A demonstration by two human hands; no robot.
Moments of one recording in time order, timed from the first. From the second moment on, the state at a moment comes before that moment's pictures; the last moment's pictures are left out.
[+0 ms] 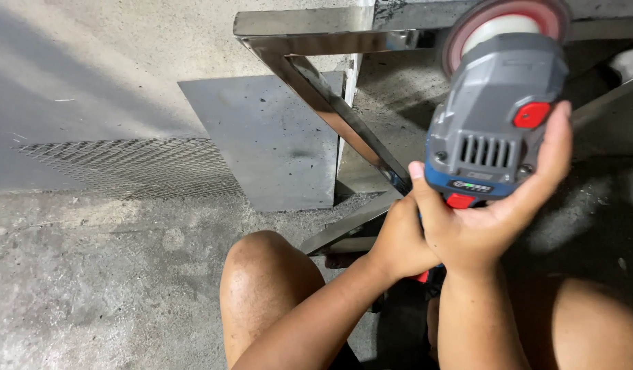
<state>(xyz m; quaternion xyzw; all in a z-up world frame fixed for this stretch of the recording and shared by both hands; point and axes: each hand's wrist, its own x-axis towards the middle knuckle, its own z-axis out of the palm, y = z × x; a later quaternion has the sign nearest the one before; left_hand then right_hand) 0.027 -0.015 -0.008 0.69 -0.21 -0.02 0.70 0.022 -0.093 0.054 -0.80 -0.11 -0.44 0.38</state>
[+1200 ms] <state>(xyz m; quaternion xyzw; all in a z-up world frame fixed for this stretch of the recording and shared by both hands) 0.017 -0.014 -0.008 0.73 -0.21 -0.06 0.65 0.020 -0.086 0.058 -0.79 -0.13 -0.43 0.41</state>
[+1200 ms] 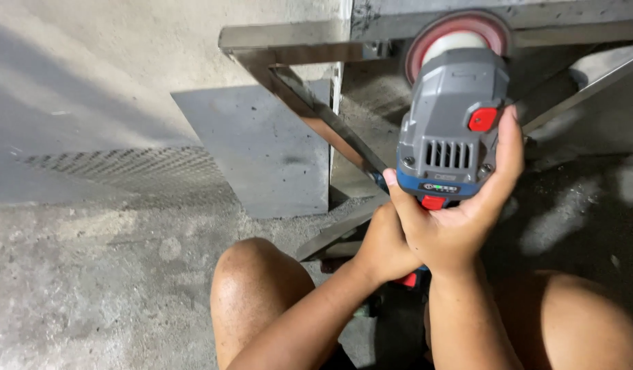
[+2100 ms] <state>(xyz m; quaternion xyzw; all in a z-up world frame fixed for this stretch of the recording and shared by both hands) 0.023 -0.015 -0.010 0.71 -0.26 -0.06 0.65 0.008 -0.101 0.049 -0.79 -0.06 -0.47 0.40</state>
